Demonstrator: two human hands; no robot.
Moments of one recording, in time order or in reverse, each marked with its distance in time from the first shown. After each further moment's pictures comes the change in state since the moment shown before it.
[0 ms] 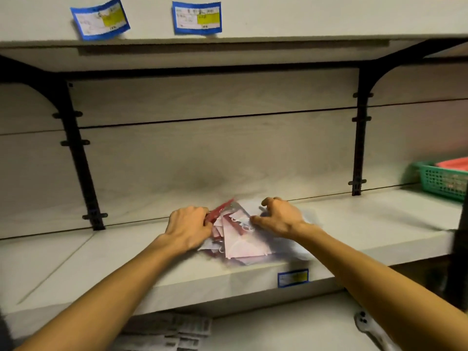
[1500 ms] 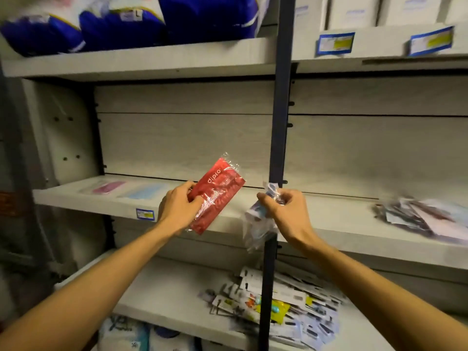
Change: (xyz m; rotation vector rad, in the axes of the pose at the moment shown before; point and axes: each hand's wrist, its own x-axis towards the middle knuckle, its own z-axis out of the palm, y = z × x) left_hand -0.344 -0.384 -0.154 -0.437 0.361 -0.575; right_hand -0.223 -0.458 0.109 1.030 0.053 -0.401
